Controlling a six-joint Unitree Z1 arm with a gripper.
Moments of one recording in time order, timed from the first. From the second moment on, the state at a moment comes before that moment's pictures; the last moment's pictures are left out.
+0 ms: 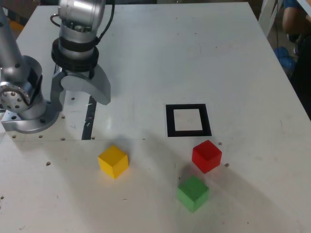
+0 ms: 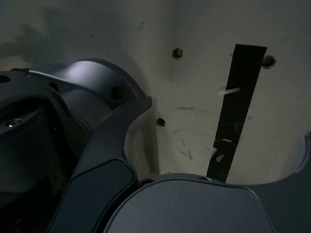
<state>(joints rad) 0.01 1.55 -0.73 1.06 0.05 -0.11</state>
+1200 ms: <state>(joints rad) -0.30 1.68 -1.39 1.36 0.02 -0.15</state>
